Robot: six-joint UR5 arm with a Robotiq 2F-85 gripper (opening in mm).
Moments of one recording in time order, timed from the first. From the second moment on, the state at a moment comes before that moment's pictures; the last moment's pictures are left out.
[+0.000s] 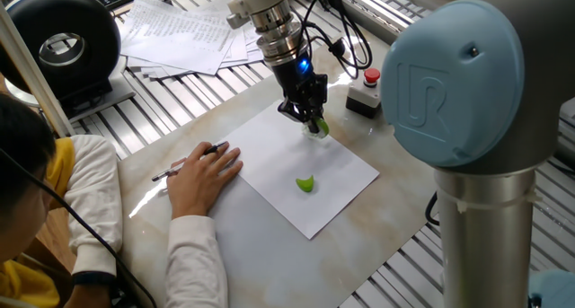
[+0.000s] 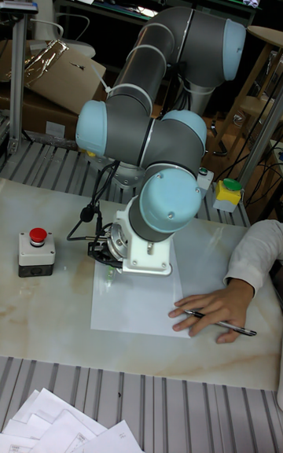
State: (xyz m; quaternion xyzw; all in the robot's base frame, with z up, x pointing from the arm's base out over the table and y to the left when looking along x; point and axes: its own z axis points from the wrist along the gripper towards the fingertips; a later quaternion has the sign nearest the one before) arm 0.505 -0.020 0.040 0.07 -0.96 0.03 0.26
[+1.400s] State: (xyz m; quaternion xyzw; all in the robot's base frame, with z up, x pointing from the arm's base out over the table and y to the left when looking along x) arm 0.504 -0.020 0.041 0.06 -0.96 0.03 0.26
